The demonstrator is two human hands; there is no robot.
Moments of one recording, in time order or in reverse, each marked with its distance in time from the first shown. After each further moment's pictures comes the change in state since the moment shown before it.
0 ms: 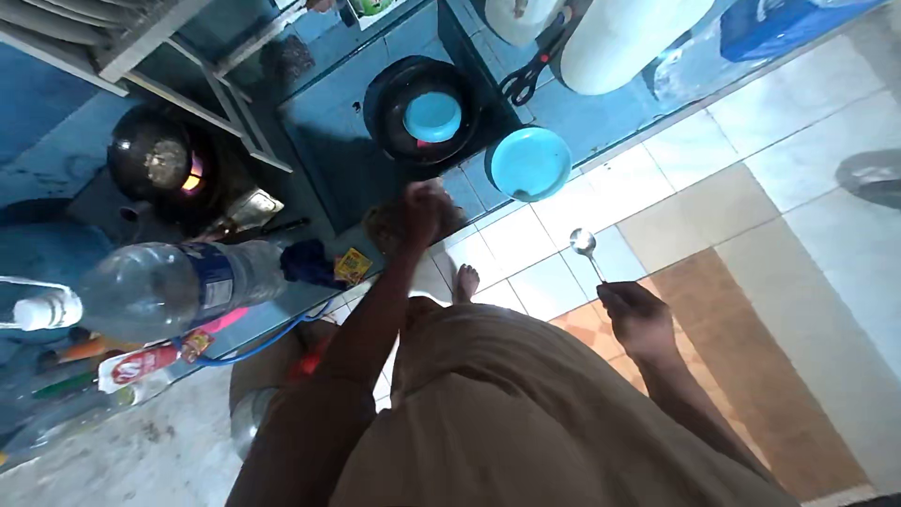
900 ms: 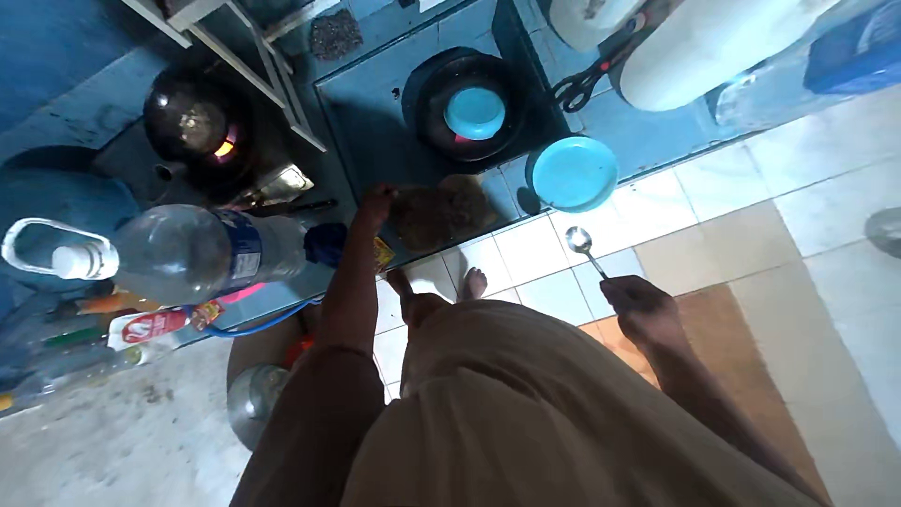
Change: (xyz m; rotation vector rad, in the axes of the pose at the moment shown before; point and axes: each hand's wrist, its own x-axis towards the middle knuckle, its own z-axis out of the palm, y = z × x) left_hand 0.064 -0.127 -0.106 -0.252 -0.177 -0.152; right_hand 0.033 -0.041 0.031 -0.104 -0.156 -0.083
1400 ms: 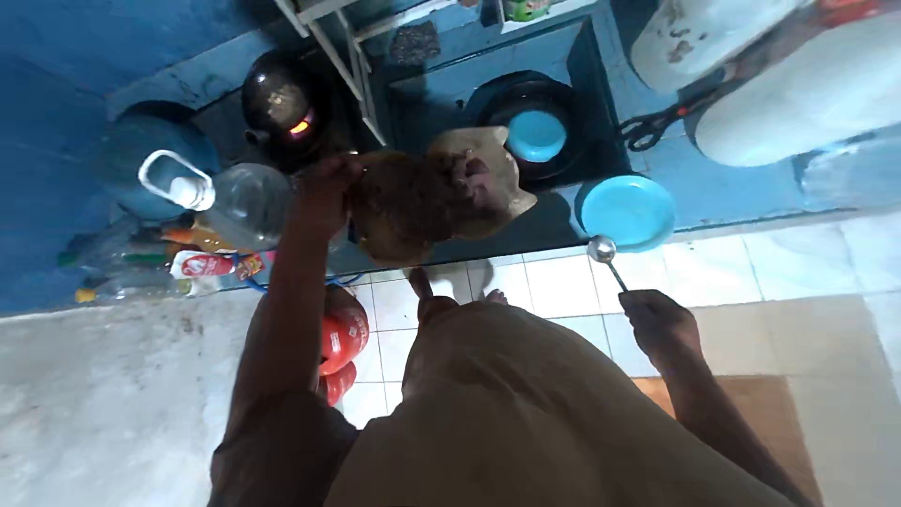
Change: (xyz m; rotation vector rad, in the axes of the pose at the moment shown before) left_hand -0.183 0.120 -0.128 -0.350 0.329 0.197; right_hand 0.047 -0.034 0.019 -0.106 -0.080 -0.034
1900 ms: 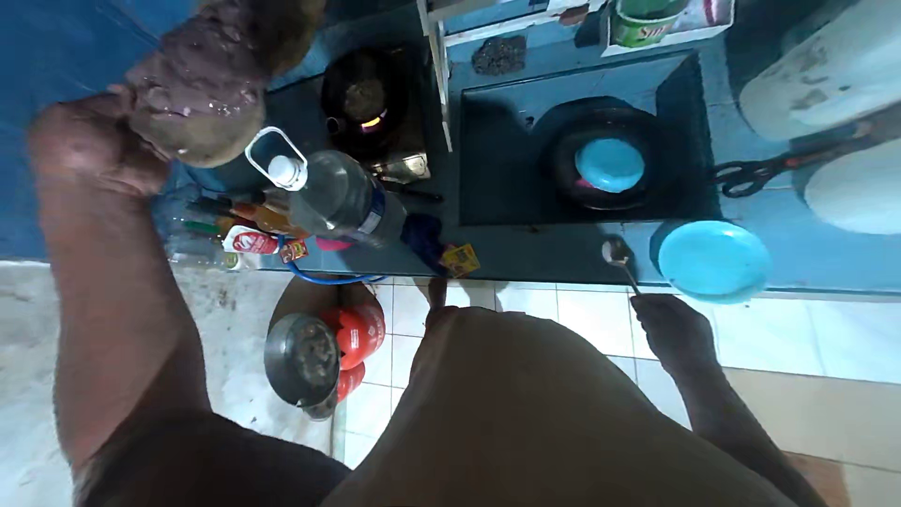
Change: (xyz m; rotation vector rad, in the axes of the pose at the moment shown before) left_hand -0.042 0.115 -0.283 -0.150 0.613 0.065; right_hand 0.022 -0.081 0.075 -0.145 -0.085 -0.107
